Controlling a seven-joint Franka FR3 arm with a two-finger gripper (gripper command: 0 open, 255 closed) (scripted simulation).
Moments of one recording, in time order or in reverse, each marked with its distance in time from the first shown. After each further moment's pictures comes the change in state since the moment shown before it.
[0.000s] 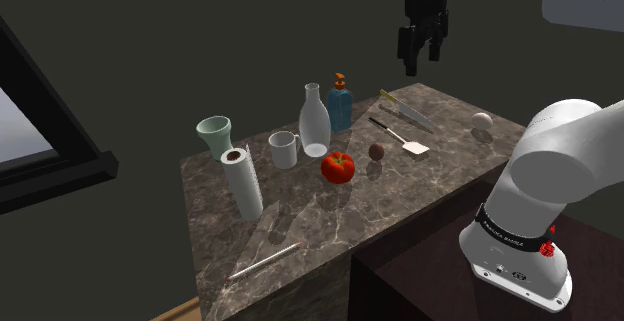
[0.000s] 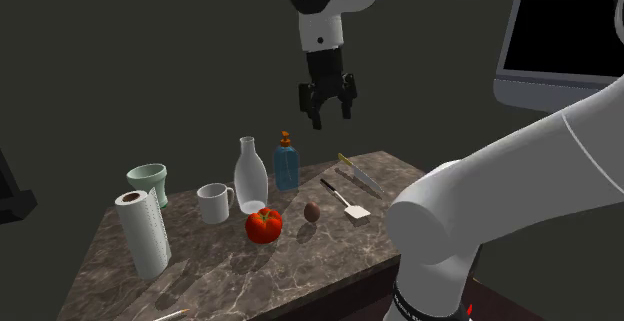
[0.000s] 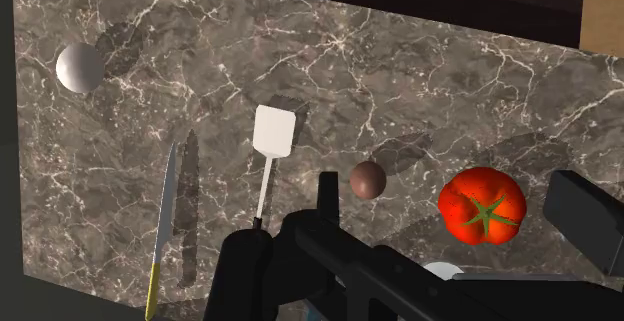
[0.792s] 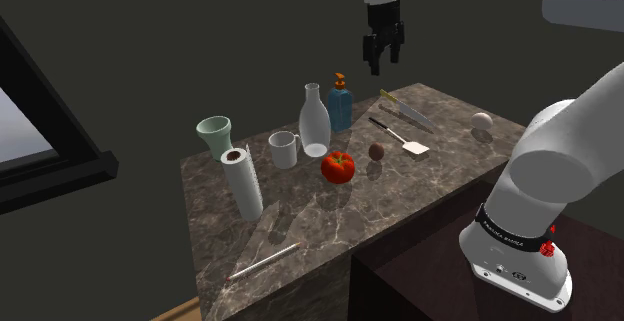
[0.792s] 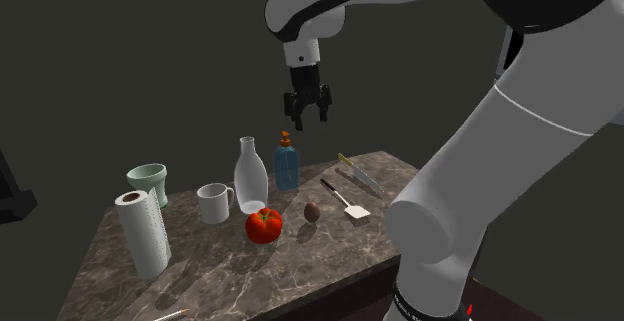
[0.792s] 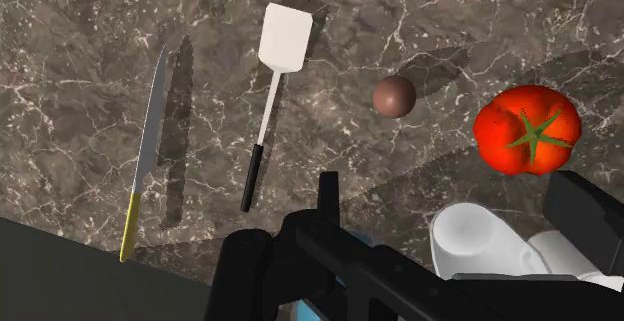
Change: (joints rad) arm -0.010 0.365 -0.087 0.160 -0.038 0.222 -0.127
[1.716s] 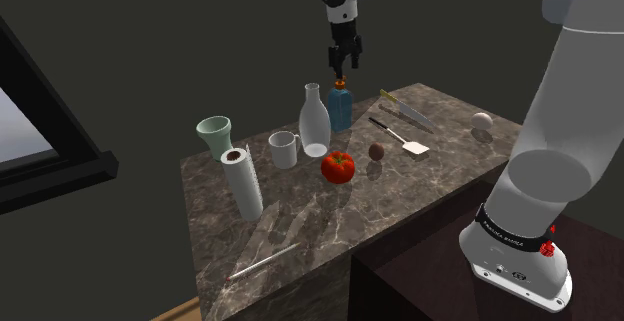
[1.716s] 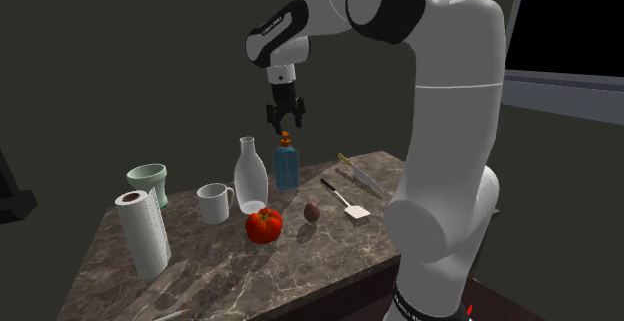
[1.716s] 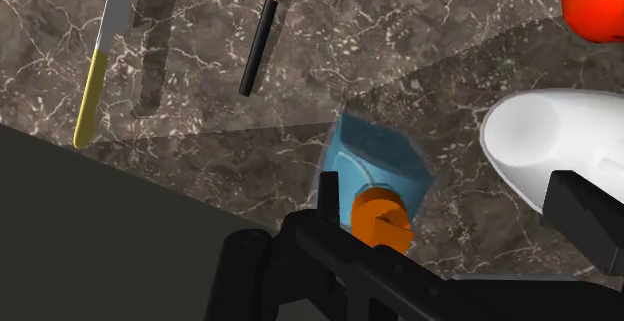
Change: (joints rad) arm -0.016 0.526 -0.059 0.403 0.053 0.141 -0.177
